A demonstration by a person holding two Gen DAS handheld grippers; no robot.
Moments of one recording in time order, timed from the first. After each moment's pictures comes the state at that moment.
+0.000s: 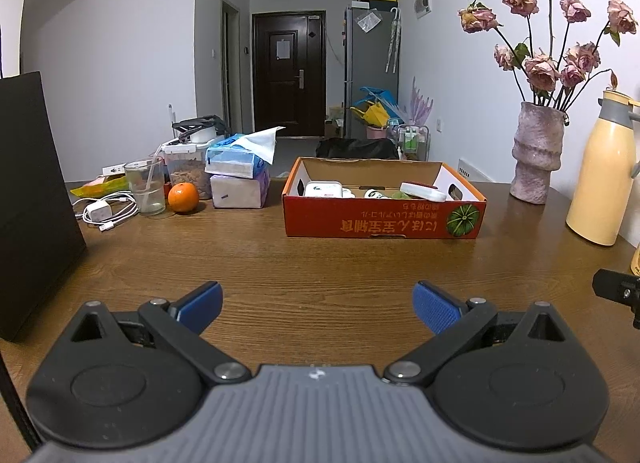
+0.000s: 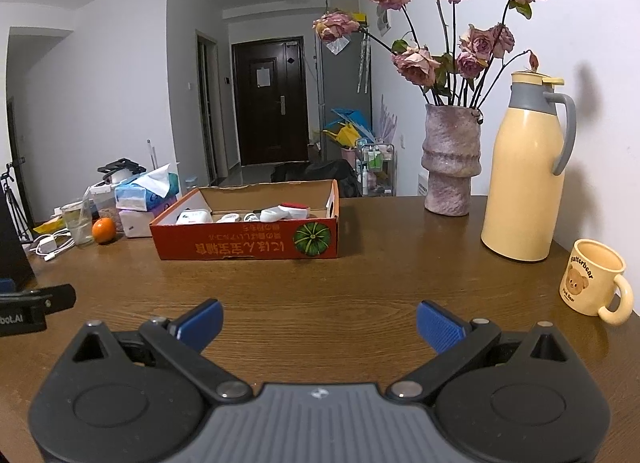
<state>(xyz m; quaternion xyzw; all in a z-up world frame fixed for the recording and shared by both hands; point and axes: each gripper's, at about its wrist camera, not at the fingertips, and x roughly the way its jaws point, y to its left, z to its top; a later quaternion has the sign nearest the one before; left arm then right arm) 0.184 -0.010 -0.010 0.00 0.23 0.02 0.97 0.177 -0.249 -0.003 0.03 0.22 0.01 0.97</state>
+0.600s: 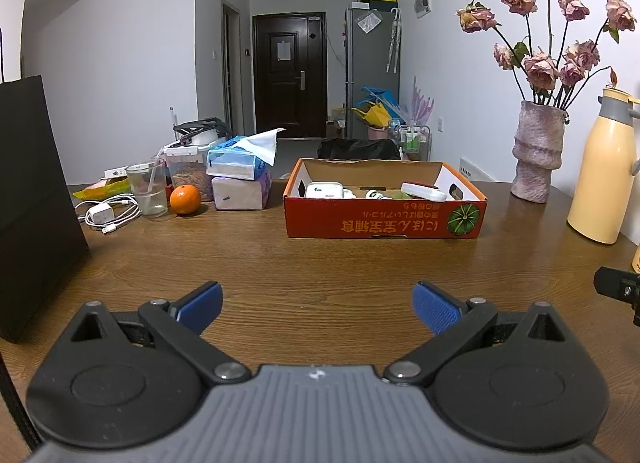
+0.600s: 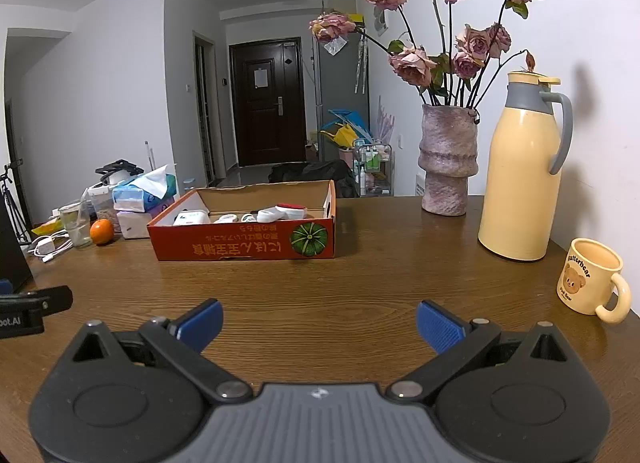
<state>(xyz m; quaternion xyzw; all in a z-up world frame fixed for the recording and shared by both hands) 0.180 -0.010 -0.009 0.01 0.23 0.02 0.97 0.176 -0.252 -0.002 0.03 0.22 0.00 0.97</state>
